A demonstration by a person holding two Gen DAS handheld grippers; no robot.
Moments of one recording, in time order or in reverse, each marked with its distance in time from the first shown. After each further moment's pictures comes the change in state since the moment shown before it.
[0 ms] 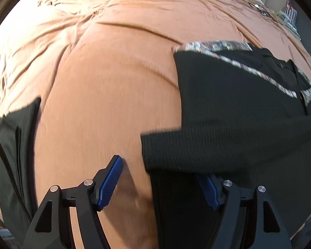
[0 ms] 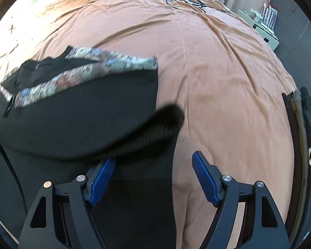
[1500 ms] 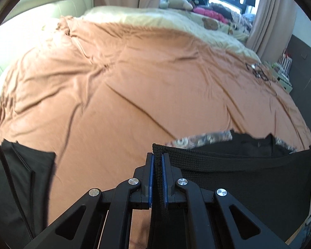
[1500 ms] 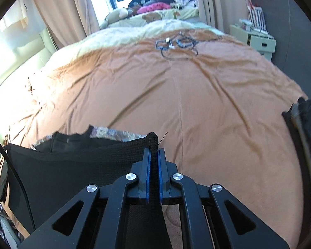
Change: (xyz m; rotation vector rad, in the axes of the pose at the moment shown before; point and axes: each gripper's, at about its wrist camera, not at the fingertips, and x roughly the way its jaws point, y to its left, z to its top) left arm -0.086 0.019 0.062 -0.156 -0.327 -0.096; right arm -0.055 -0.051 -0.001 0.189 -0.308 0.230
